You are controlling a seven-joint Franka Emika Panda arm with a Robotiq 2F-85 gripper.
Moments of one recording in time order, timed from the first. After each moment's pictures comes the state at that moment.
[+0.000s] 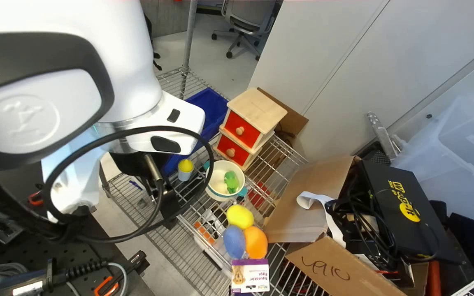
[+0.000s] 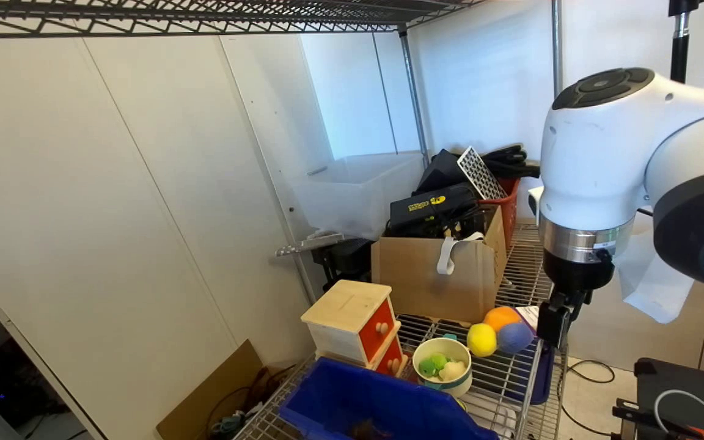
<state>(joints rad) -0.23 -0.21 0.09 -2.68 -0.39 2.59 0.37</state>
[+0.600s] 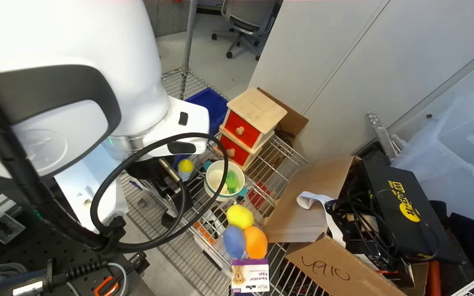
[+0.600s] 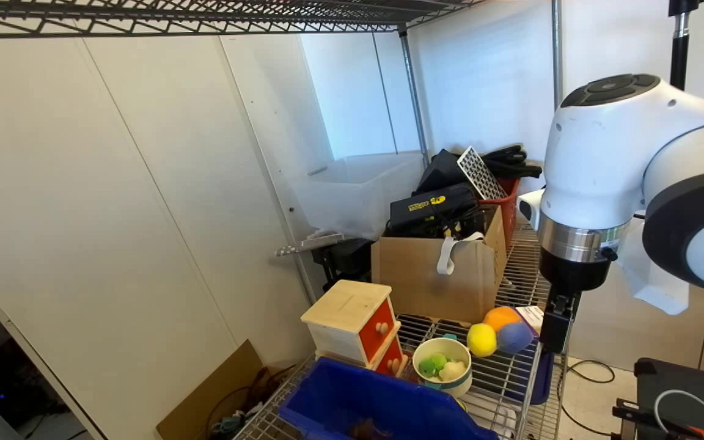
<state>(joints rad) -0.17 -0.18 0.00 -2.68 -0.32 2.68 0.12</state>
